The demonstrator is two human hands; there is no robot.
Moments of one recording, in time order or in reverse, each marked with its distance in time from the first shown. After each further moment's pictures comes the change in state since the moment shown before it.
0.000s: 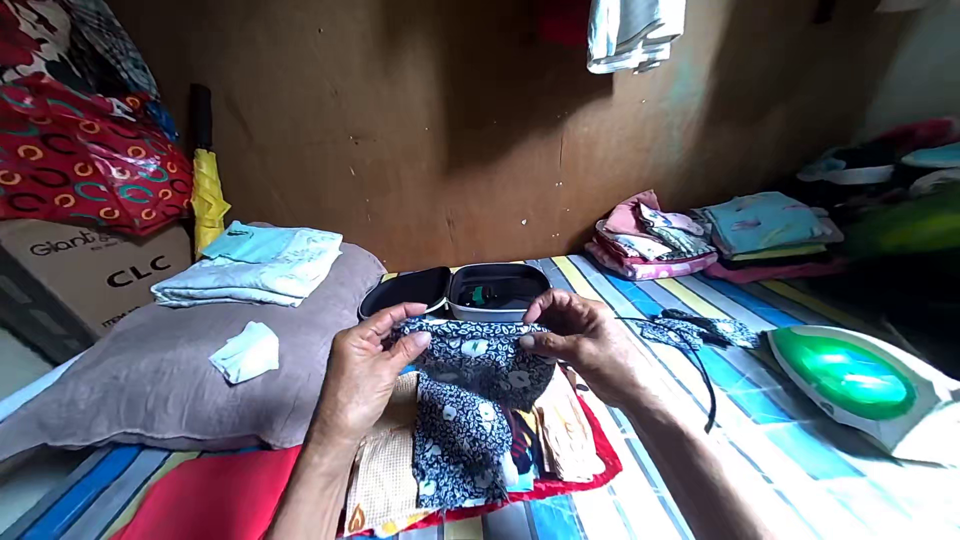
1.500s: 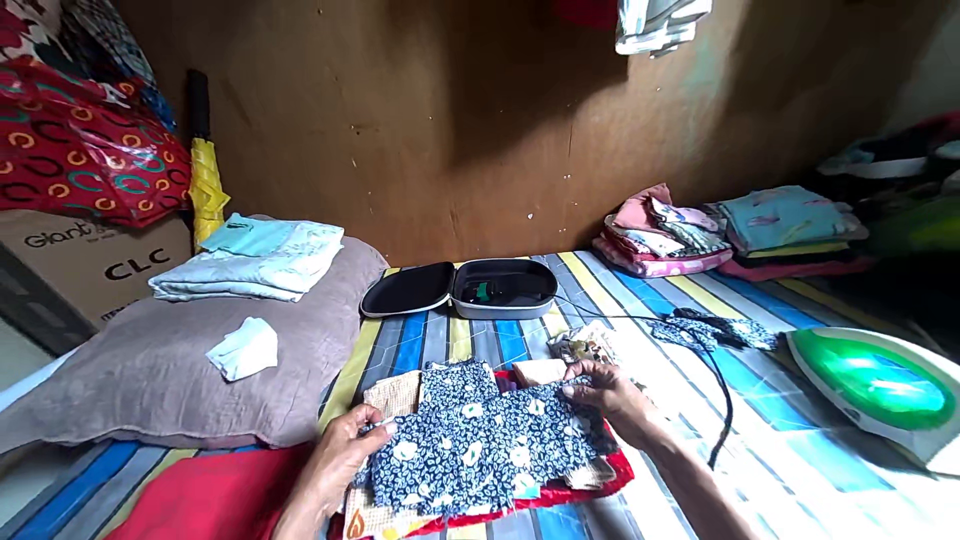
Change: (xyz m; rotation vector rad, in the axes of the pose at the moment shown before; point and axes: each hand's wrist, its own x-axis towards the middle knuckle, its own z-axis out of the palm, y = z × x) left_hand -0.056 -0.105 -0.051 0.174 -0.097 -0.534; right_hand -0.042 0.116 -0.045 0.064 0.061 0.462
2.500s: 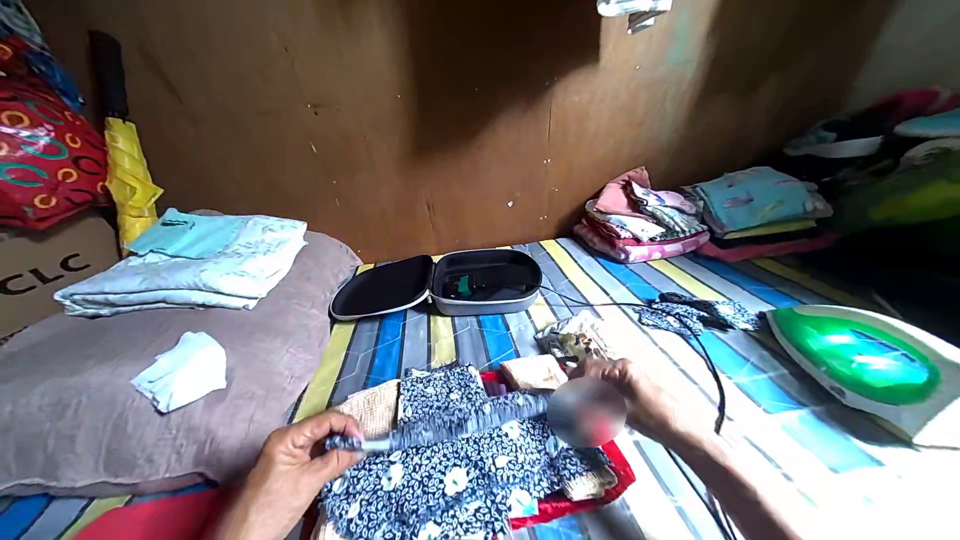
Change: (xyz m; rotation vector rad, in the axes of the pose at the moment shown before) left_hand 0.013 0.007 -0.017 0.020 -0.113 0.528; right_hand -0.008 -0.006 -0.024 -0.452 -0.157 -0.242
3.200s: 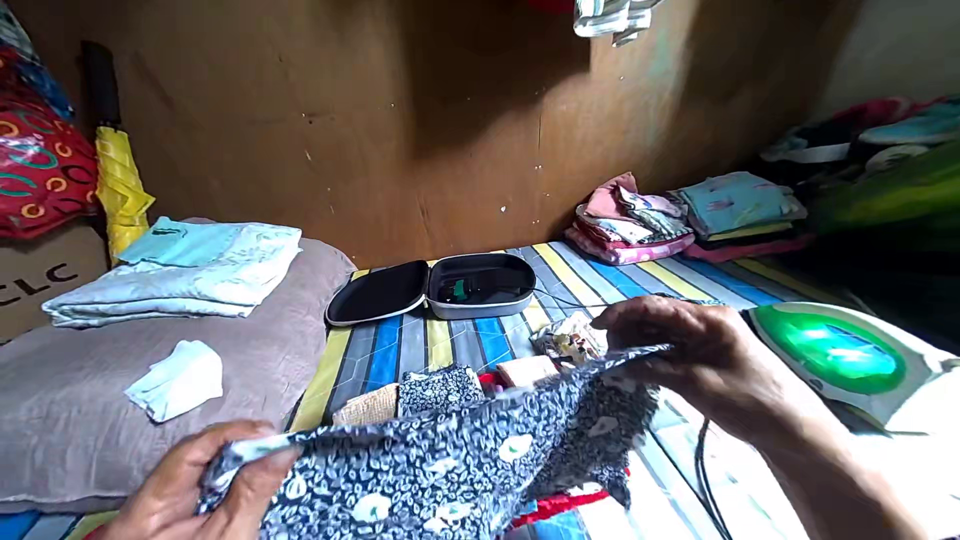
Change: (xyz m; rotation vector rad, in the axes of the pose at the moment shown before) left_hand -0.008 0.081 -0.002 0.089 0.431 0.305; right_hand -0.013 -0.114 -0.026 -0.031 0.294 -0.303
